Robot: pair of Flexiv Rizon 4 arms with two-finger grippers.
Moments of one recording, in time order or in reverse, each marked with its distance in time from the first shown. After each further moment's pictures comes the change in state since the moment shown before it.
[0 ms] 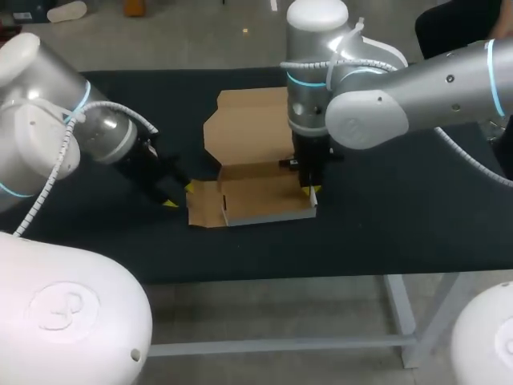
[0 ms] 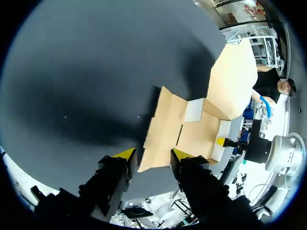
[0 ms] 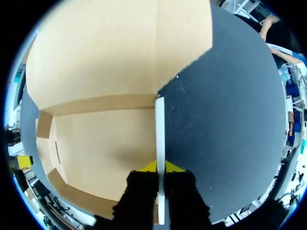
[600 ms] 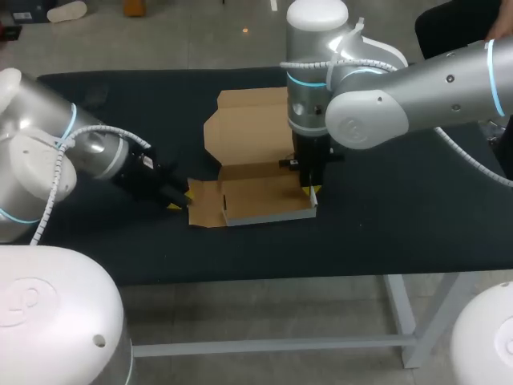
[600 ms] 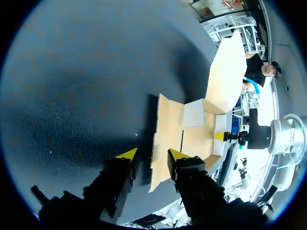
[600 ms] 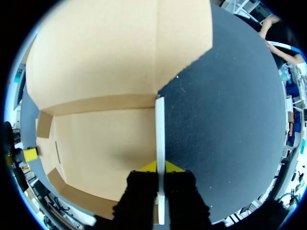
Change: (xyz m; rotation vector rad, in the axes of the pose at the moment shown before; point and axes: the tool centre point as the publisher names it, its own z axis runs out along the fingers) left arm -0.011 -0.016 0.025 0.030 0.131 0.183; right arm 0.000 0.000 0.000 0.000 0.000 0.000
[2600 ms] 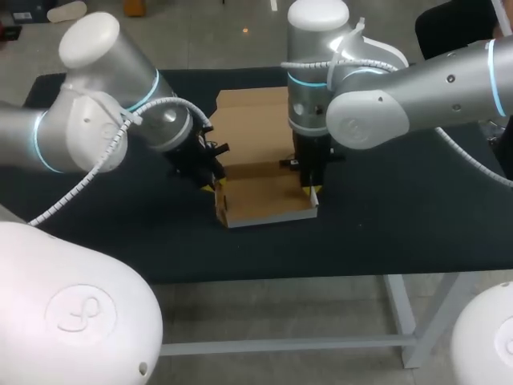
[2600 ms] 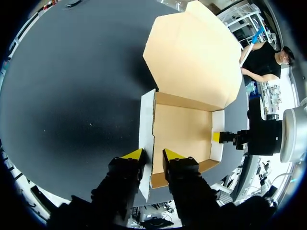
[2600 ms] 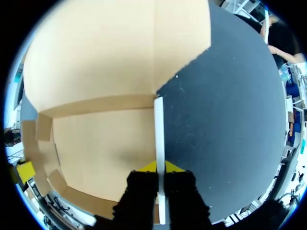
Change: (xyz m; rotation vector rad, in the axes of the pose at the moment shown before) left arm 0.082 0.011 0.008 0.050 -0.264 0.041; right arm -0.001 0.000 0.000 0.000 0.001 -0.001
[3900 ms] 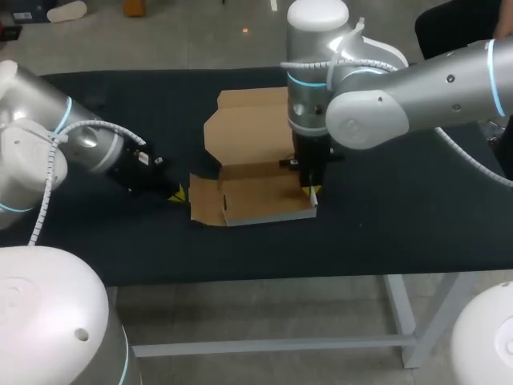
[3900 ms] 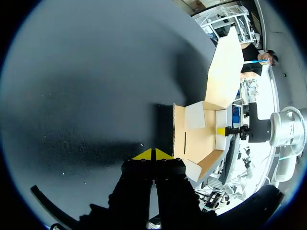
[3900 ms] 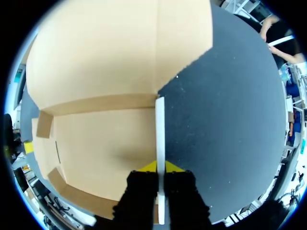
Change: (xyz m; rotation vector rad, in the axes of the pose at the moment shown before) left arm -0.089 -0.021 0.016 -0.085 0.278 0.063; right arm 0.000 0.000 0.000 0.000 0.000 0.000
